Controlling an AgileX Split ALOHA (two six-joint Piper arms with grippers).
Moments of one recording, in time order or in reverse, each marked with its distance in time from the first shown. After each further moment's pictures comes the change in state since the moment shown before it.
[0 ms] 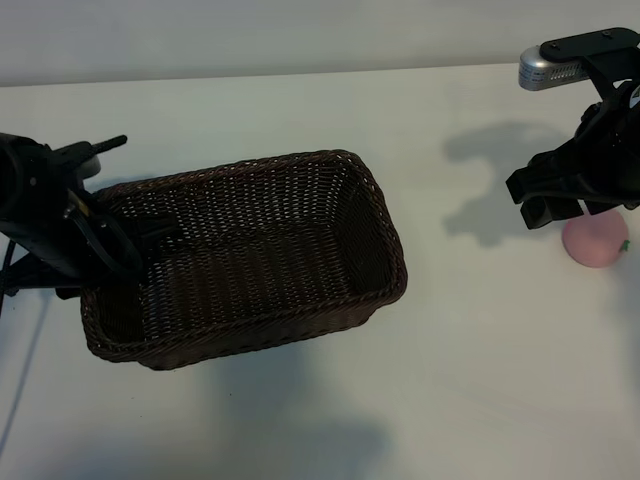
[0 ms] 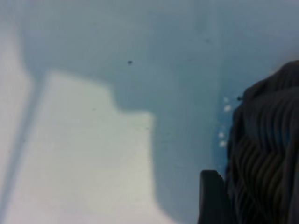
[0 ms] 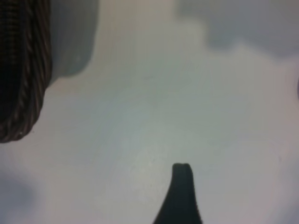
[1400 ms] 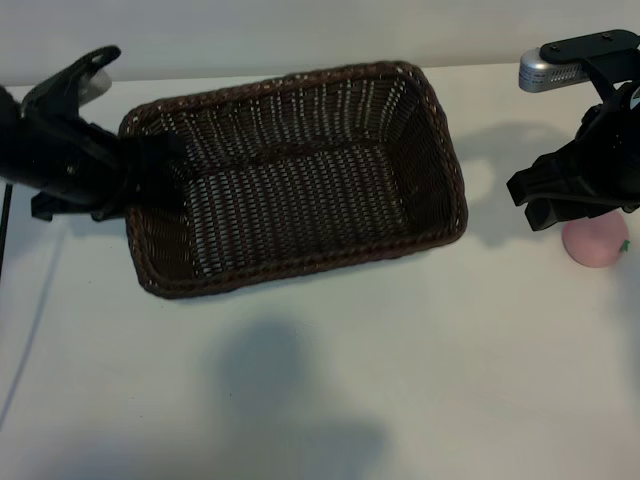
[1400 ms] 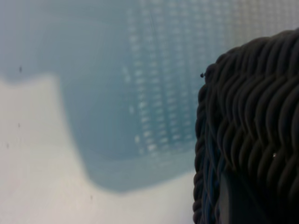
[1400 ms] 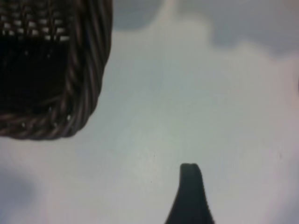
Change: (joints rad) left arm 0.135 0.023 -0.207 -0.580 0.115 0.676; right arm 0.000 0.000 0.000 0.000 0.010 -0.001
